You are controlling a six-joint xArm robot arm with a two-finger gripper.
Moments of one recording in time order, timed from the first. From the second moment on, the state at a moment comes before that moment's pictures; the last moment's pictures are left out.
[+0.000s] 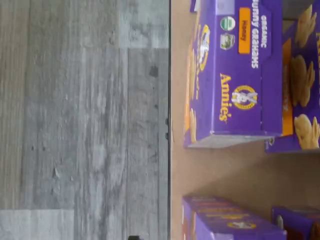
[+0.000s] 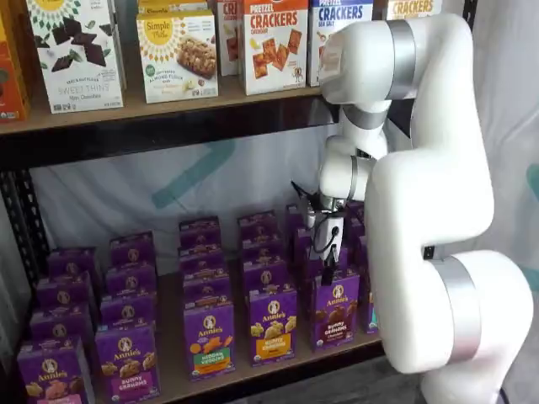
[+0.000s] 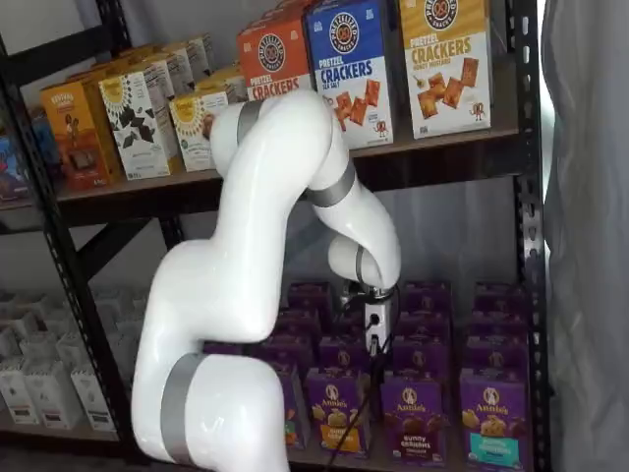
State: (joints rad) arm -0.09 0.75 -1.24 0.24 0.49 -1.86
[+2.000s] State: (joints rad) arm -0.13 1.08 -1.50 -0.01 0.37 -1.68
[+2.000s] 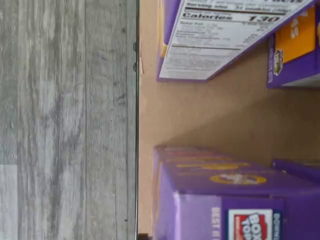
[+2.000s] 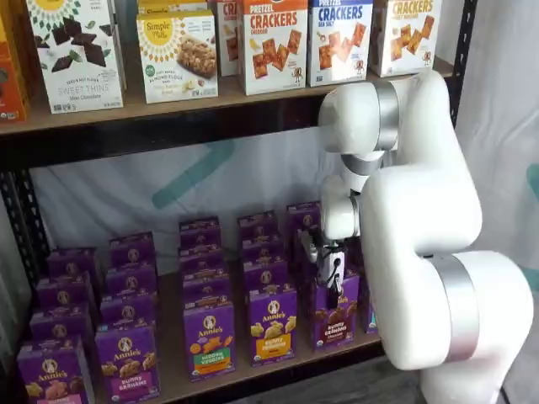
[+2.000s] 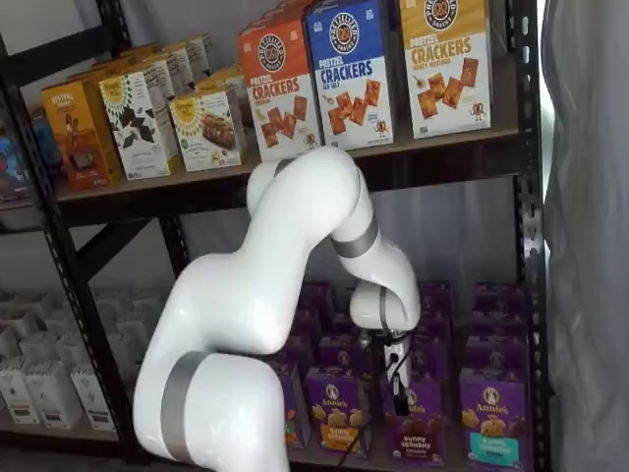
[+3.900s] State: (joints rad) arm -0.12 1.00 -1.42 0.02 0.38 -1.71
